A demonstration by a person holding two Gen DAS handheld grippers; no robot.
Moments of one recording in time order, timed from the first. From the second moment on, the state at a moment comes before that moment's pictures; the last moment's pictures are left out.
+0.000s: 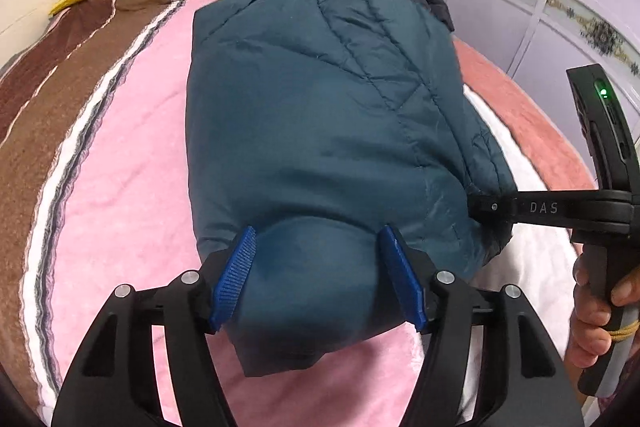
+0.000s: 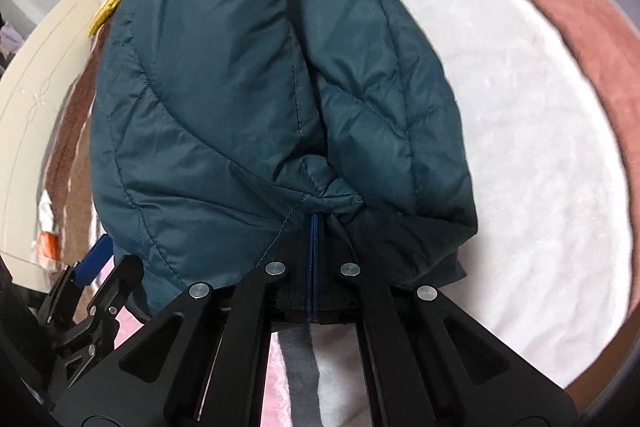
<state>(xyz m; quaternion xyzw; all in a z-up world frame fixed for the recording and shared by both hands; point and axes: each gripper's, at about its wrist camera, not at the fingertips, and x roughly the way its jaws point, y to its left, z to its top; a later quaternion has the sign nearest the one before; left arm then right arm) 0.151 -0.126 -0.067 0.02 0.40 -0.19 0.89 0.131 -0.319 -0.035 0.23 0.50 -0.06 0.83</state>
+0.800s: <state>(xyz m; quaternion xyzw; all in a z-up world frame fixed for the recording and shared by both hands) 0.207 -0.037 -0.068 -0.19 0.45 -0.20 0.85 0.242 -0.328 -0.021 0.28 0.49 0.02 0.83</state>
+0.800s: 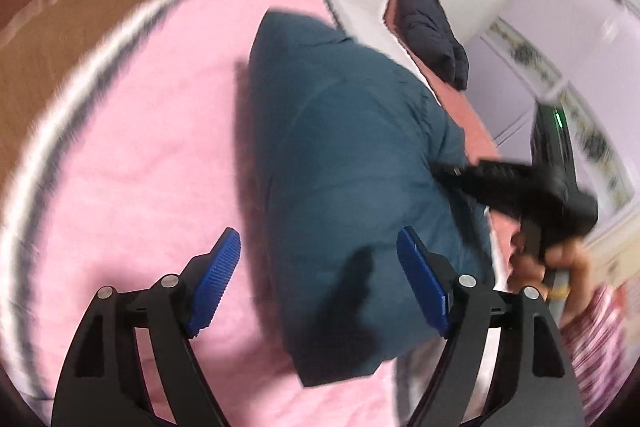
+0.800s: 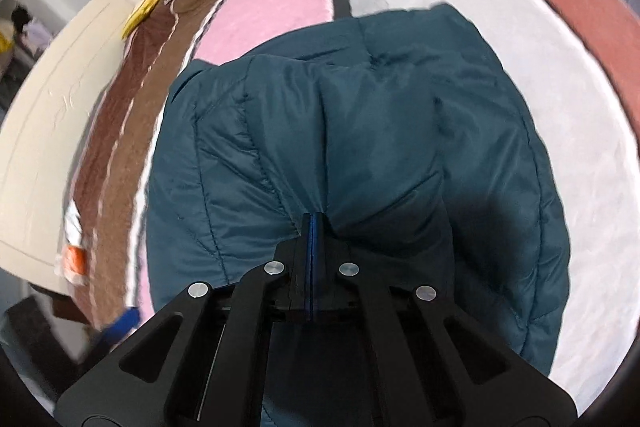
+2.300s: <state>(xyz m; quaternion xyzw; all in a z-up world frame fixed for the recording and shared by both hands) 0.256 -0.071 -0.079 -0.16 0.46 -0.24 0.84 0.137 -0.407 -0.072 0.35 0.50 0.06 0.79</state>
